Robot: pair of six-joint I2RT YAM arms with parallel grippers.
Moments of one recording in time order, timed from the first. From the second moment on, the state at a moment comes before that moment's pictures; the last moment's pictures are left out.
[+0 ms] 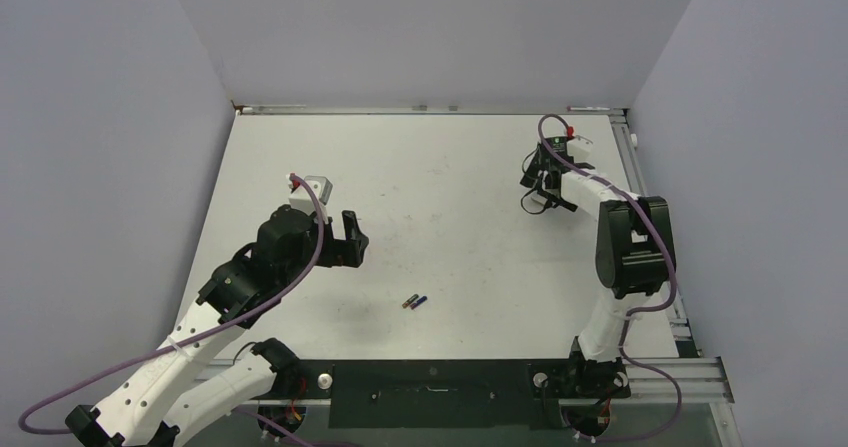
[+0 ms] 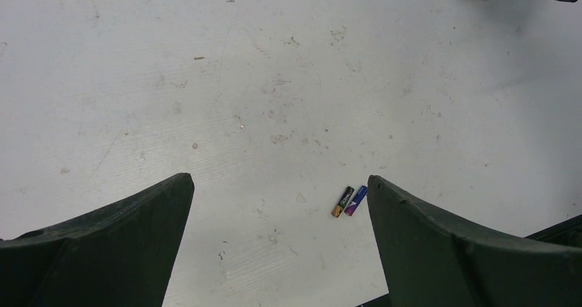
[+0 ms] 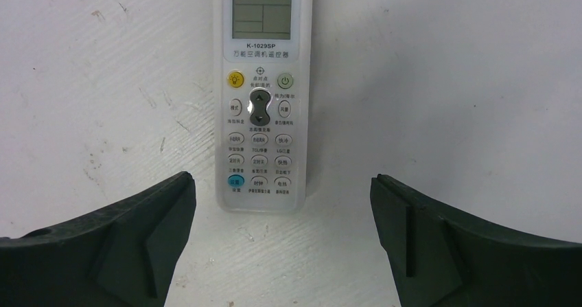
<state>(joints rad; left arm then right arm) -0.66 0.76 0.88 -0.64 -0.23 -0.43 0.12 1.84 1.21 -0.32 0.38 0.57</state>
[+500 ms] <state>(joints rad) -0.64 0.76 0.88 -0.64 -0.22 -0.42 0.12 1.92 1.22 -0.32 0.38 0.59</state>
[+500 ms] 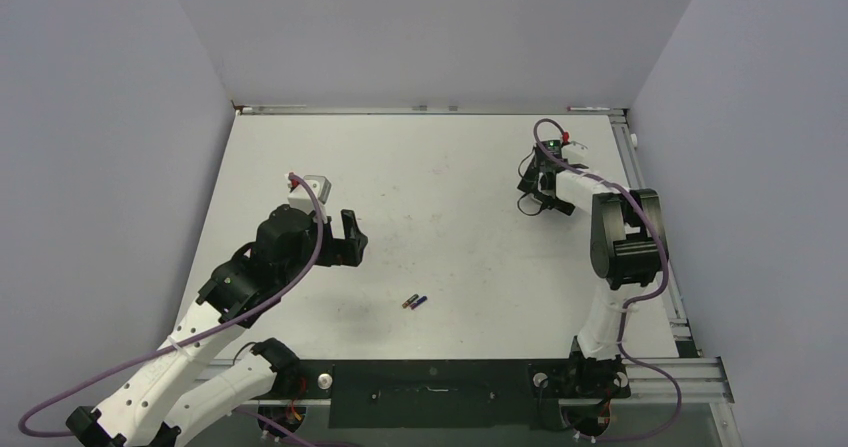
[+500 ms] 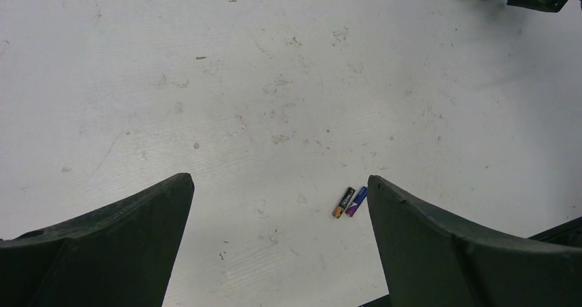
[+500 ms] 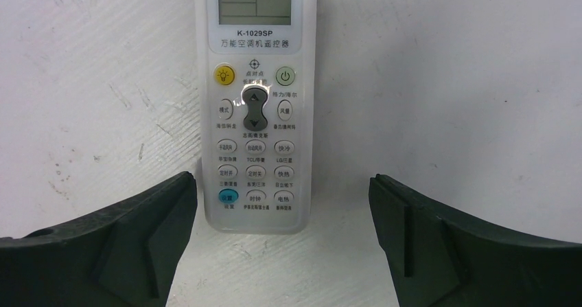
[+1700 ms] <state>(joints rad) -0.63 0.76 0.88 -0.64 -0.20 -0.42 0.15 1.98 1.27 -0.33 0.44 0.64</state>
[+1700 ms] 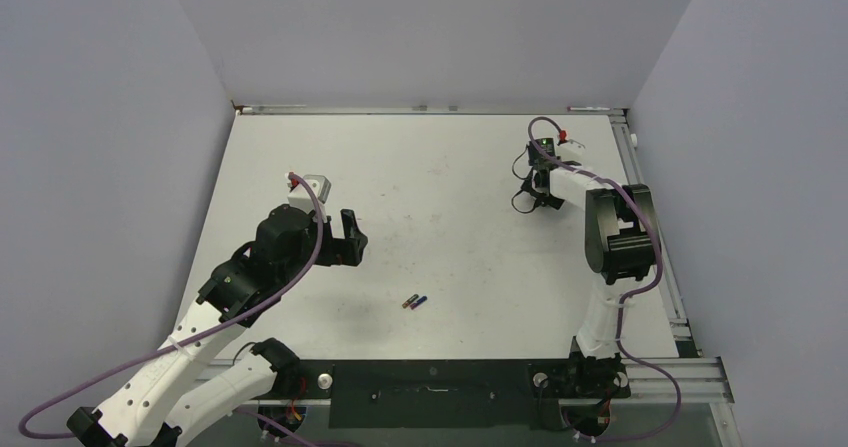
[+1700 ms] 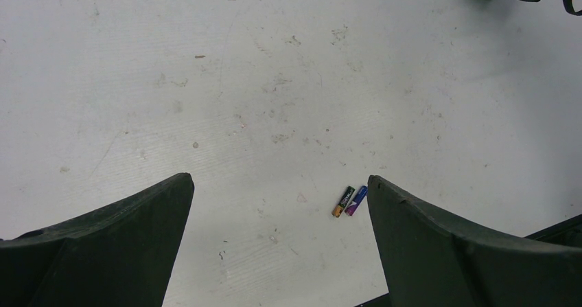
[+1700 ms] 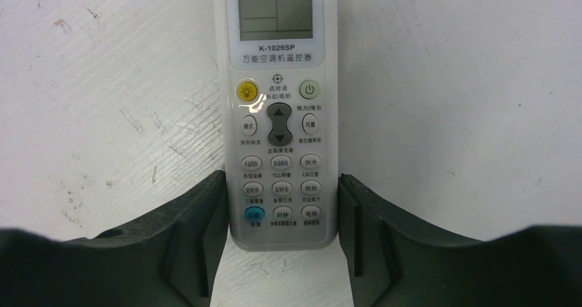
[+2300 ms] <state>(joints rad) -0.63 0.76 0.88 -0.64 -0.20 -0.42 0.17 1.94 1.23 -0.30 0.42 0.64</state>
